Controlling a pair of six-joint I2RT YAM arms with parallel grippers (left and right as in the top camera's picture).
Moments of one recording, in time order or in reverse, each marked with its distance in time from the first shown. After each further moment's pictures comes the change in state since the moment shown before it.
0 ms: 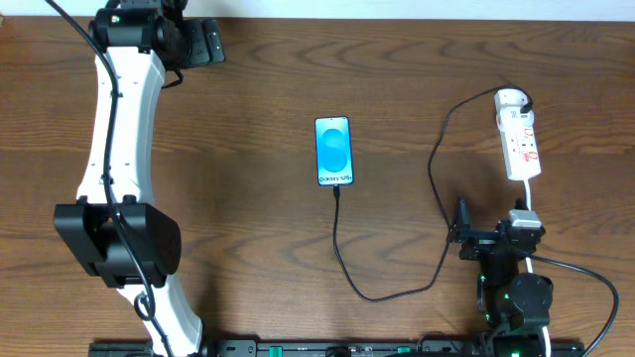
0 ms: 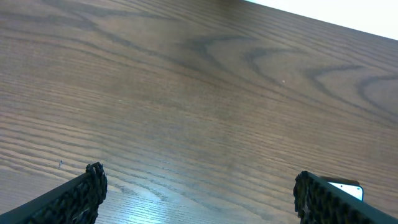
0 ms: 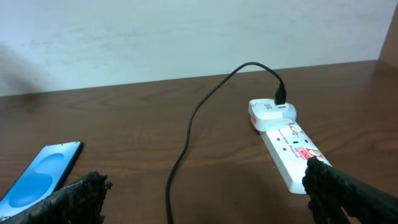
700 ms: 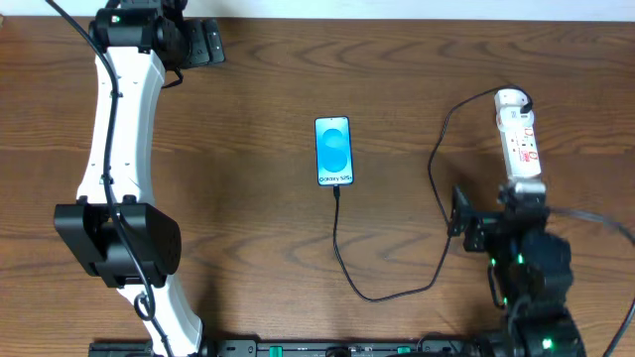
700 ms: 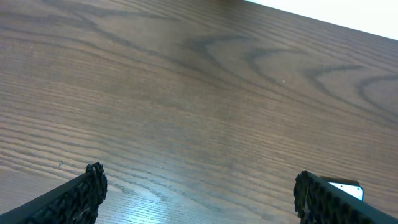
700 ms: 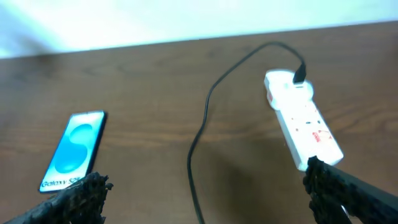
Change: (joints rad) left arm 0.000 0.000 0.000 0.000 0.000 0.000; right arm 0.064 0.318 0.419 -0.369 -0.006 0.043
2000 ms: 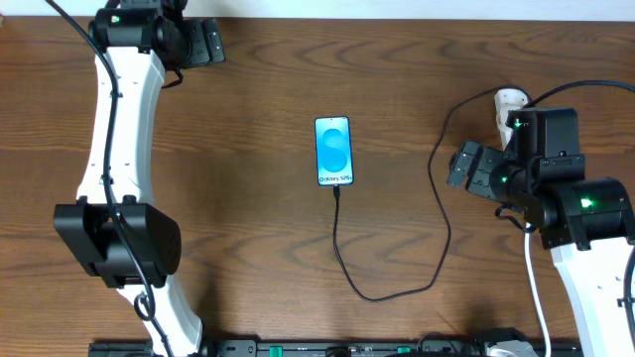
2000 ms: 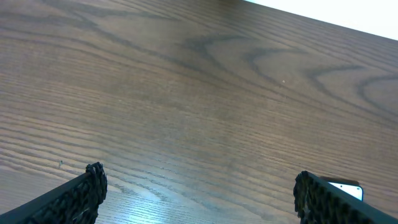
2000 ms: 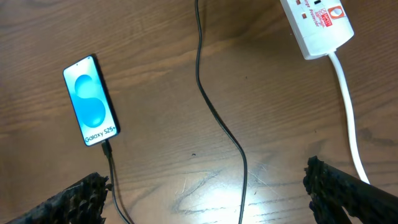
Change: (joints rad) left arm 0.000 0.000 0.000 0.000 0.000 0.000; right arm 0.002 0.723 0.842 -0.782 -0.055 0.345
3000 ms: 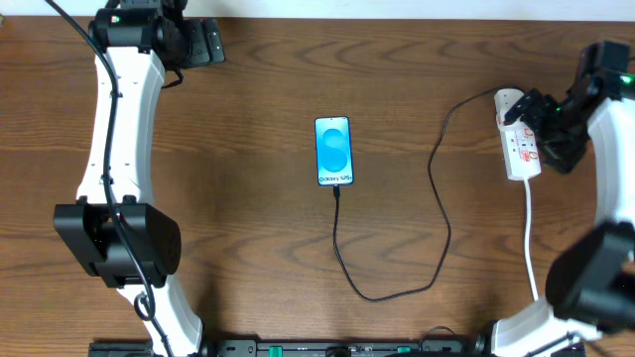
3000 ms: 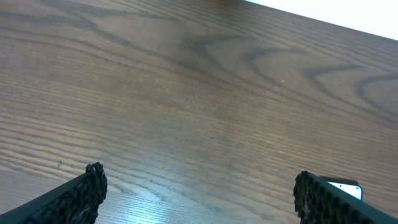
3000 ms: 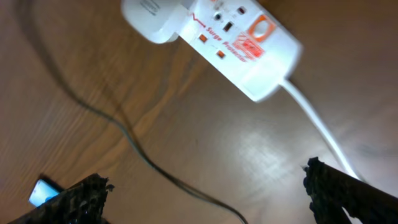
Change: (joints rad) left arm 0.000 0.000 0.000 0.000 0.003 0.000; right arm -0.418 0.642 0.346 -0.032 -0.154 0.096
